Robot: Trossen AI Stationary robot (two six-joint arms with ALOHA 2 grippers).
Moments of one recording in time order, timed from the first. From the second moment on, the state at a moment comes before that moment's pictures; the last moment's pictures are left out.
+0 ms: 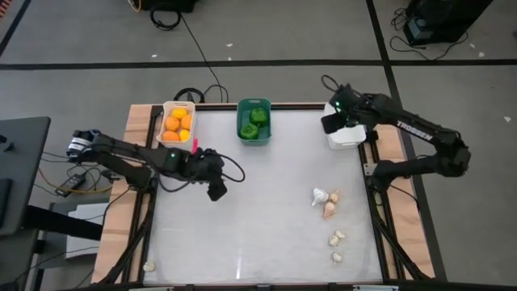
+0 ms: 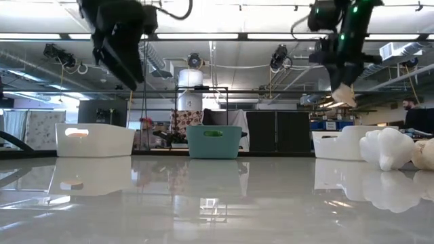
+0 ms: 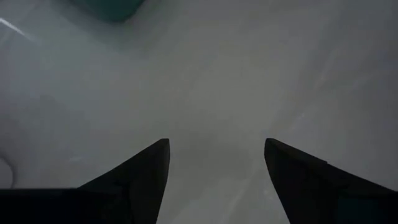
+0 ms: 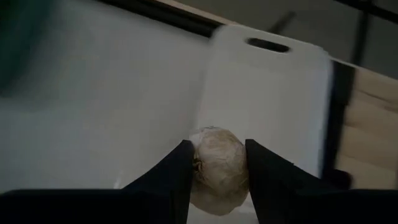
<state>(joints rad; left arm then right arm) -0.16 1.30 1.02 -0.84 -0.34 -0.69 -0.66 1.18 1.10 -1.13 0.34 0.55</state>
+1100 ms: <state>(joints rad) -0.17 1.30 0.94 -0.81 -0.29 -0.79 -0.84 1.34 1.04 -1.02 0.29 0.44</state>
